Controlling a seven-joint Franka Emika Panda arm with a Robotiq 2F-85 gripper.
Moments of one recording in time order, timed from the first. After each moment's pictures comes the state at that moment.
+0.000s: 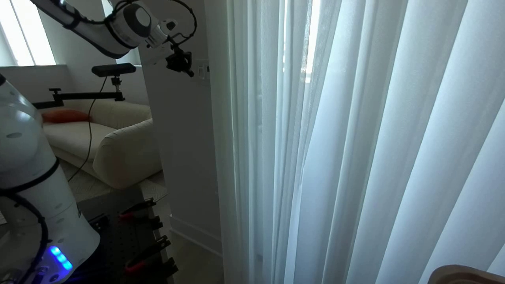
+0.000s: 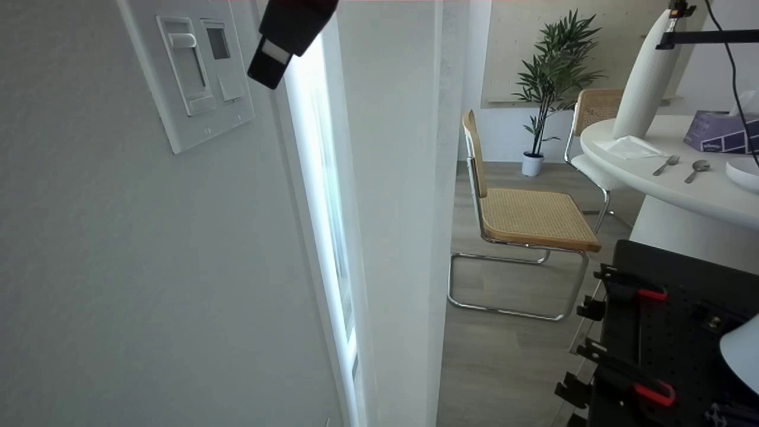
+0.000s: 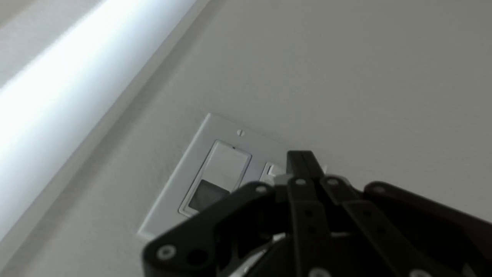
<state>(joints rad) 0.15 -0.32 0.46 -2.38 -0.34 2.78 0.11</state>
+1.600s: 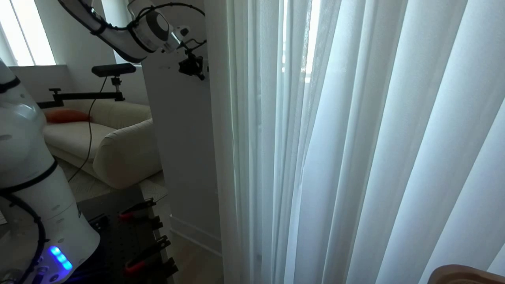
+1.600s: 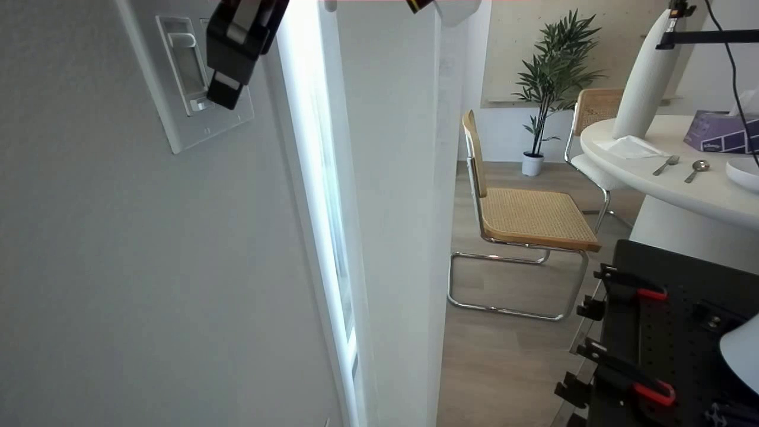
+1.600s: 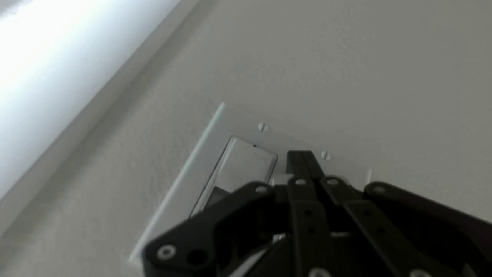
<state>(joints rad) 0.06 -0.15 0.51 -2.25 -0.51 2.78 0.21</state>
